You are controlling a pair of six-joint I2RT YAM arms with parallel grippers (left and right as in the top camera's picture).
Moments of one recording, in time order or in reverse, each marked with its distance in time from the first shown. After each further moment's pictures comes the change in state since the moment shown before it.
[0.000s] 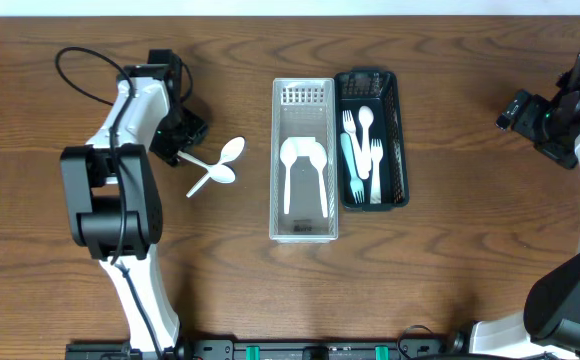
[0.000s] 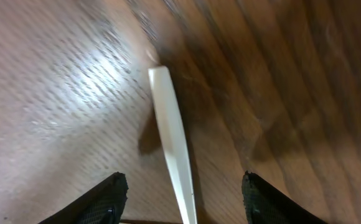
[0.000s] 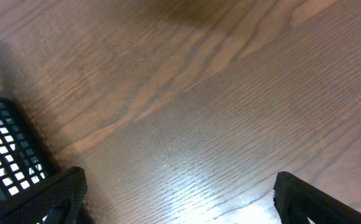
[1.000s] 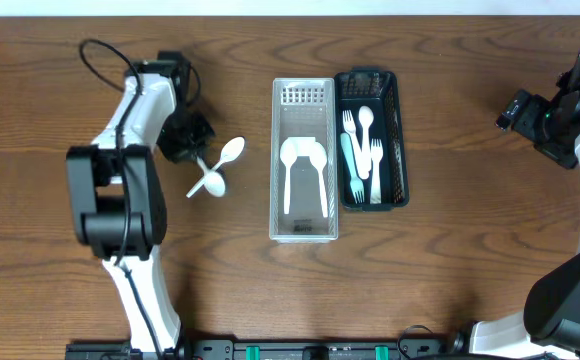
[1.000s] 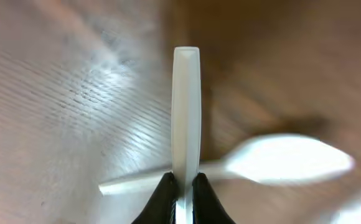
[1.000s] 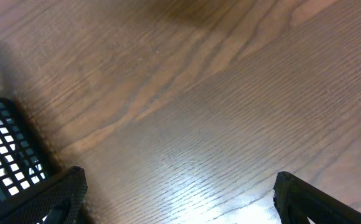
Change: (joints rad) left arm -0.033 -0.059 0.056 -0.108 0.087 0.334; right arm 0.000 0.000 0.000 0.000 0.000 0.000
